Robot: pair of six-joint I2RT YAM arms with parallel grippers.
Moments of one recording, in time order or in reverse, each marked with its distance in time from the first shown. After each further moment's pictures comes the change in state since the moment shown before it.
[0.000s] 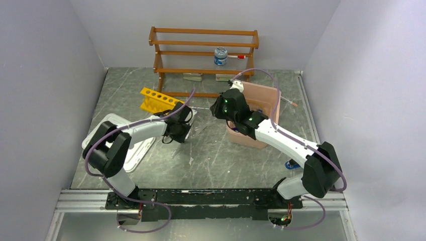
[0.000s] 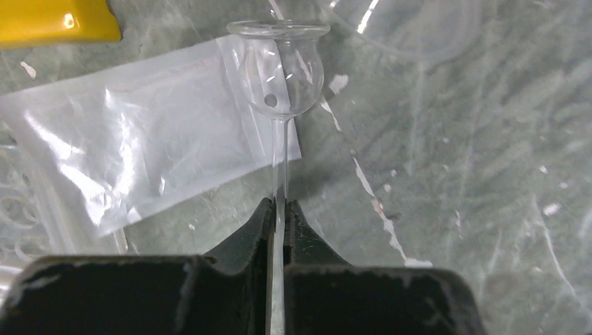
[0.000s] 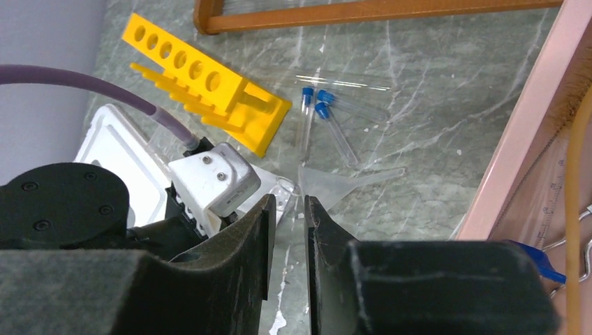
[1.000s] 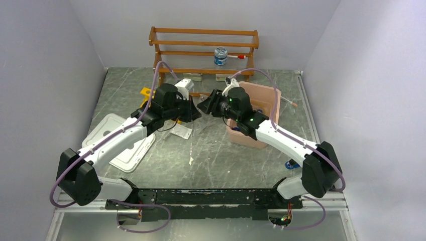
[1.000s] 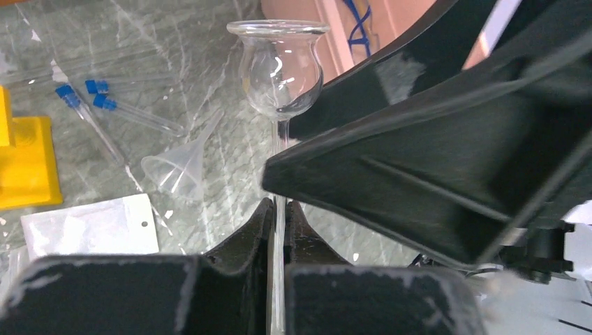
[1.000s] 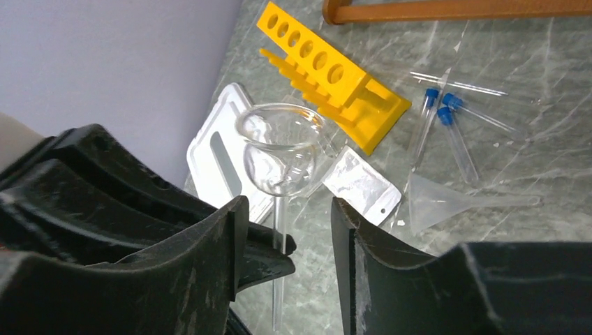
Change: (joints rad) left arm -0.001 -0.341 0.103 0.167 0.252 -0.292; right arm -0.035 -0.020 -0.059 0.238 -0.311 0.096
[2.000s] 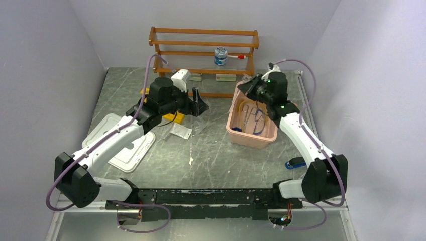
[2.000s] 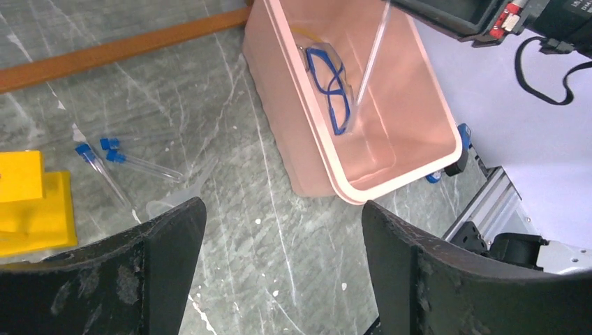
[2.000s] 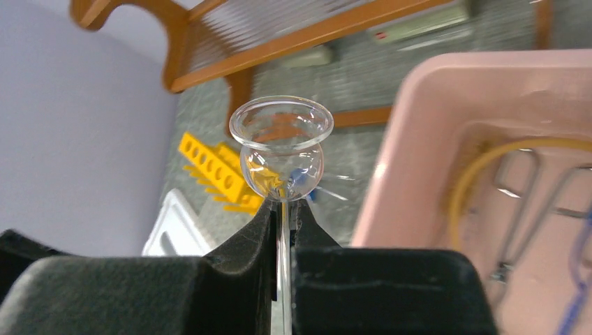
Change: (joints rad) left arm 0.005 -0.022 0.075 0.037 -0.008 -0.002; right arm -0.394 -0.058 0.054 -0.116 -0.122 -0.053
